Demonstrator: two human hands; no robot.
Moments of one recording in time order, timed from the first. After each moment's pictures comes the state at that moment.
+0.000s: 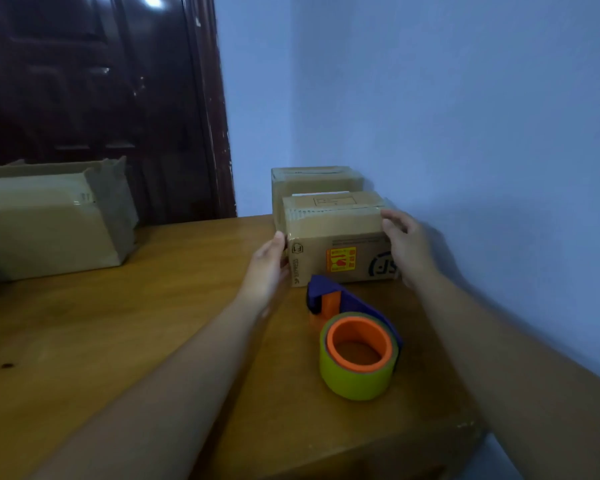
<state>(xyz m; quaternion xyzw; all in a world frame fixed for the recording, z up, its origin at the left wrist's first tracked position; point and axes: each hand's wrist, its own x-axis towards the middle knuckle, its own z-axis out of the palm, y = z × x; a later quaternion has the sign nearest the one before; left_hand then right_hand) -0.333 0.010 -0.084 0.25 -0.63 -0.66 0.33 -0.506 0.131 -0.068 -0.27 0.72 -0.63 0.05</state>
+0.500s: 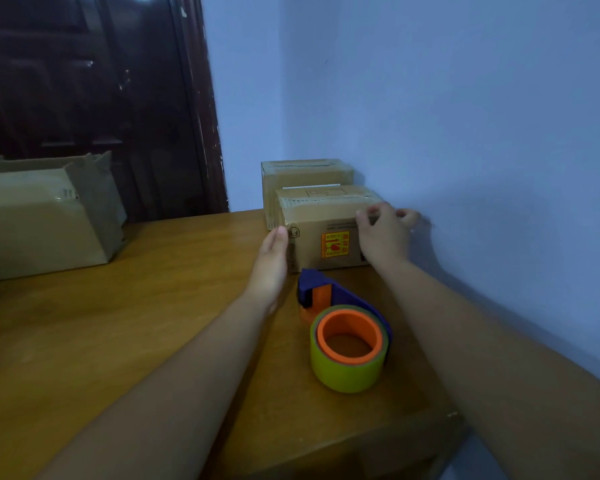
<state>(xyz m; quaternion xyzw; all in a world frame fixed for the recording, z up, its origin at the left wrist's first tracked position) -0.354 0.016 -0.095 0.30 -0.63 -0.64 0.32 -0.491 0.116 -0.063 -0.24 0.84 -0.48 -0.07</state>
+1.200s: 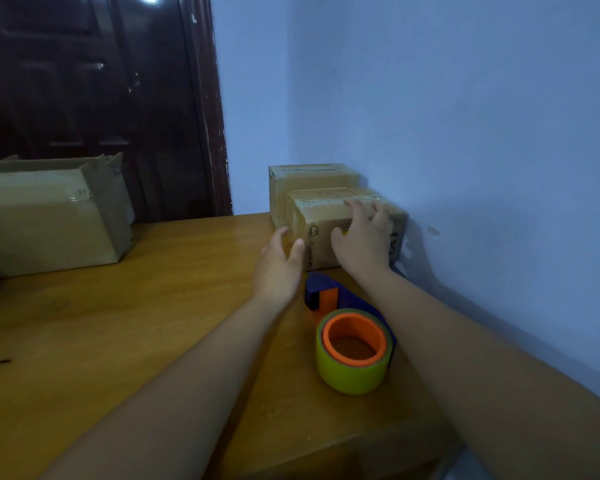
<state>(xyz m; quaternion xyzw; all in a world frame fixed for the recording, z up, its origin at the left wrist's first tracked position) -0.339 0.023 -0.087 0.32 -0.78 -0.42 0.34 -0.448 0.100 -0.055 -0.33 0.85 -0.40 -0.10</state>
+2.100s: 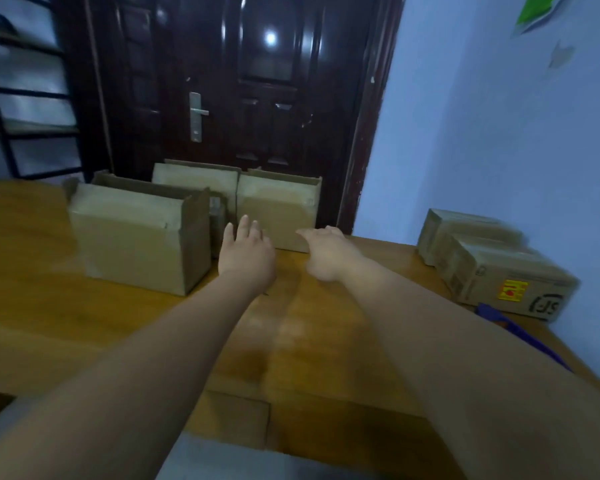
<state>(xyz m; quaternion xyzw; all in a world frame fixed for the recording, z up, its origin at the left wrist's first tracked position) -0.014 -0.057 -0.034 0.55 -0.81 0.16 0.09 -0.150 -0.022 -0.005 -0.67 0.74 -0.07 0.01</state>
